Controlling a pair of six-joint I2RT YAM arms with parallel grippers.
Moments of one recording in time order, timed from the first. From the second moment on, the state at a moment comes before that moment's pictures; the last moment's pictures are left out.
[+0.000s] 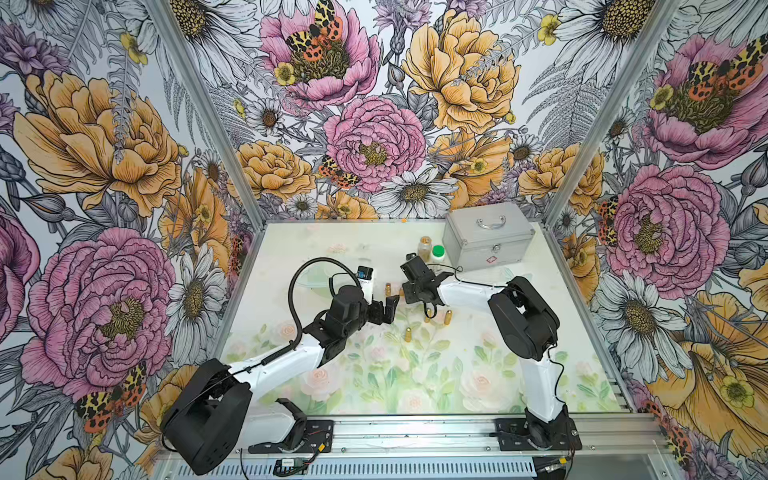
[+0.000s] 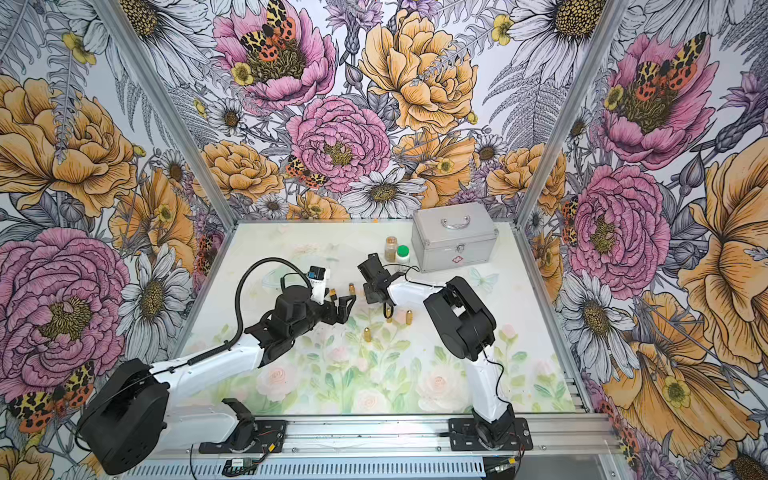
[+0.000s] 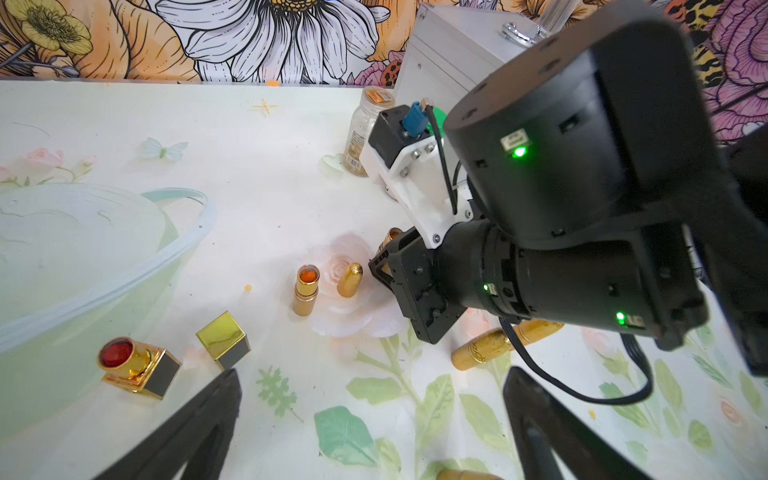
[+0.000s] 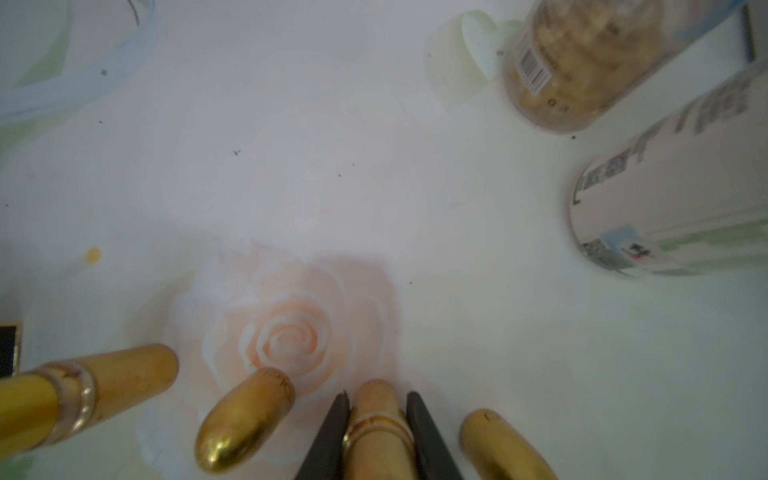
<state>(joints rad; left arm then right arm) -0.63 1.25 0.58 0.21 -0.05 -0.32 0.66 2.09 1.38 -0.30 0.21 0.33</state>
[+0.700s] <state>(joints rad) -0.62 1.25 0.58 0.21 -0.05 -0.32 0.66 2.07 1.38 -0.30 0.21 0.33</state>
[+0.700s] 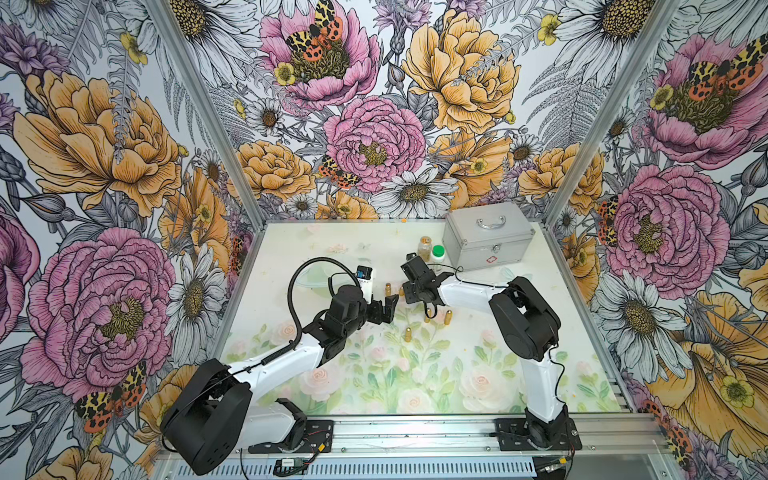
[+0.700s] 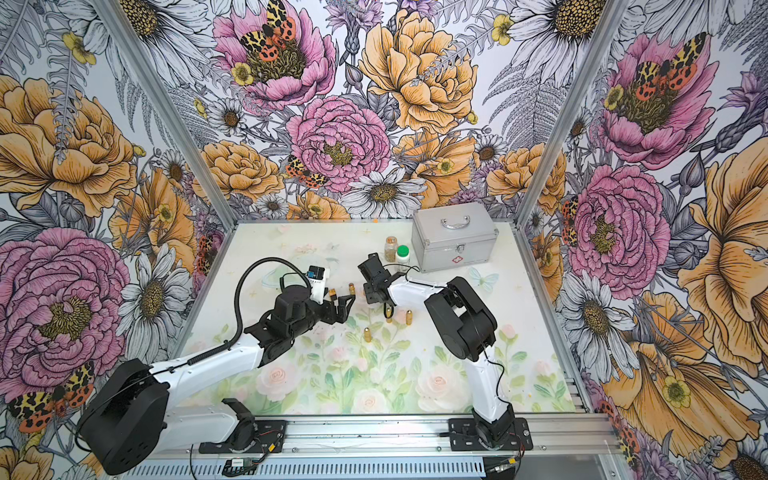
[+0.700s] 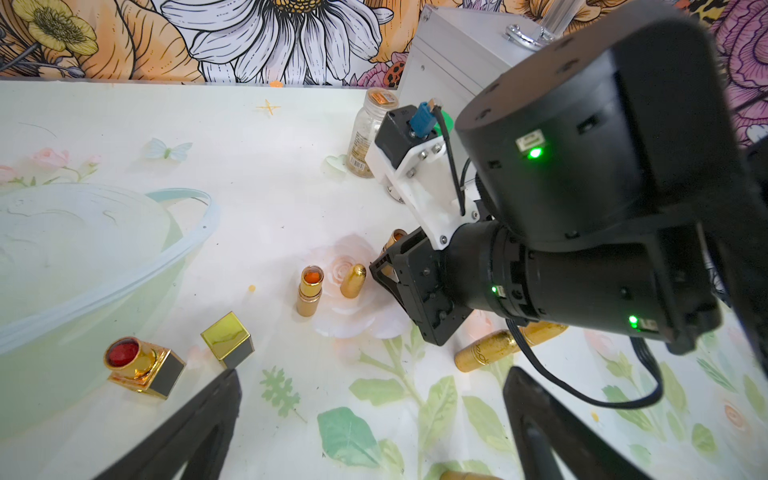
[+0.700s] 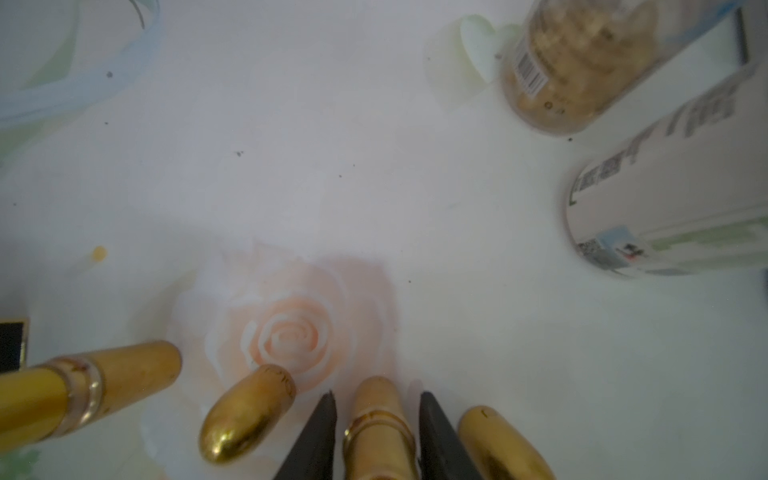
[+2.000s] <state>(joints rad) -0.80 1.36 0.73 0.12 -0.10 -0.26 0.48 1.80 1.31 -0.75 0.11 0.50</state>
